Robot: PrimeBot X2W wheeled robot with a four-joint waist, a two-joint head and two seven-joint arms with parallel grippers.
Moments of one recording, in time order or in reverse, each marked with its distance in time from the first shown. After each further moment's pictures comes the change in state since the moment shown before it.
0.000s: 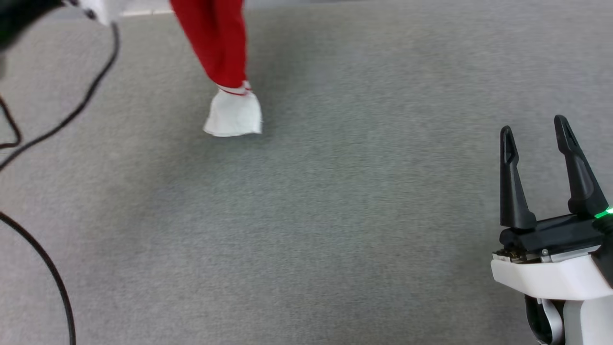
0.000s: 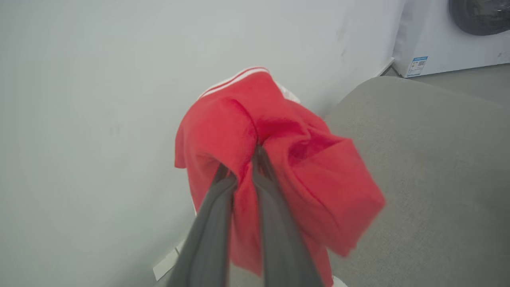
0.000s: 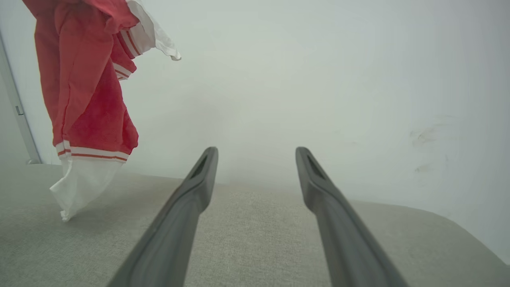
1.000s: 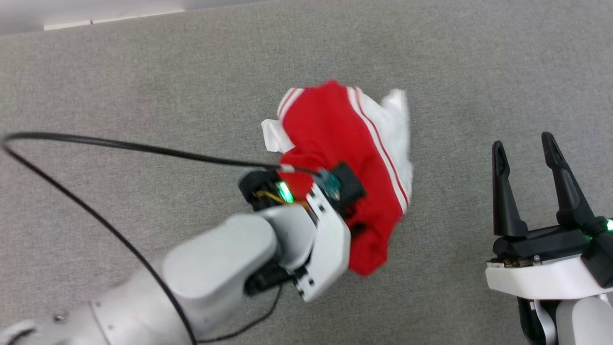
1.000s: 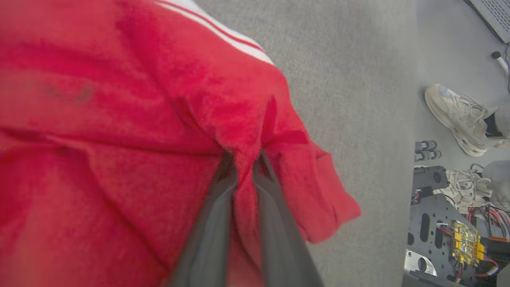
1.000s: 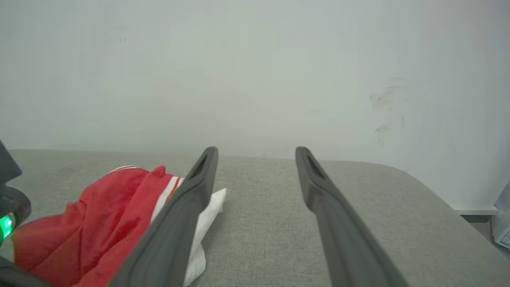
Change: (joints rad) left arm 0.466 -0.299 -0.481 0.087 0.058 0.004 -0.163; right arm 0.020 0.001 -0.001 0.067 0.043 0.000 0.000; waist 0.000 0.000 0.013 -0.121
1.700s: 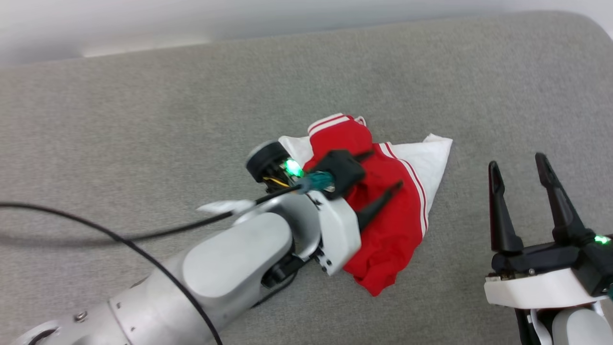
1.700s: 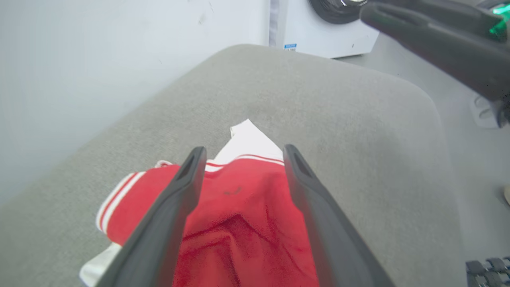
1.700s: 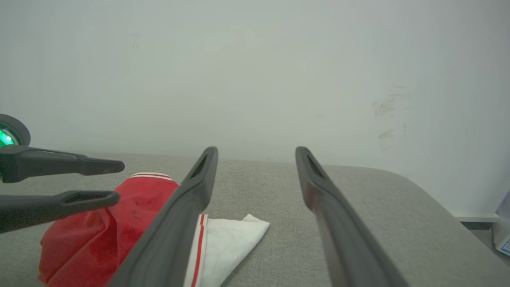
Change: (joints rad) left arm 0.026 -0.101 0.036 0.104 0.136 0.111 -0.393; right arm 0.037 0.000 -0.013 0.042 -0.025 0.000 0.000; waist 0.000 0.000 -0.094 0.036
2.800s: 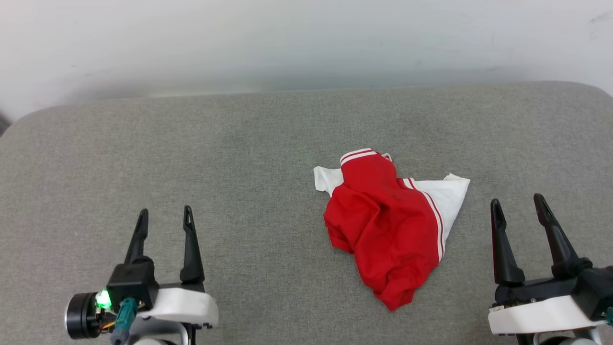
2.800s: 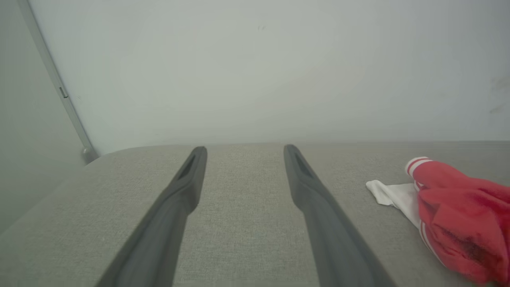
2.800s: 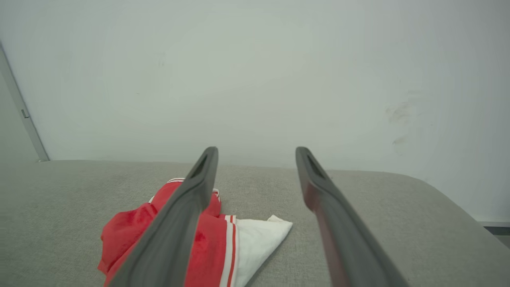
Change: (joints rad) left arm 0.842 -0.037 0.881 -0.297 0.437 0.363 -0.259; right arm 0.102 0.001 -0.026 0.043 0.028 0.000 0.000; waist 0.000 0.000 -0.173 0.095
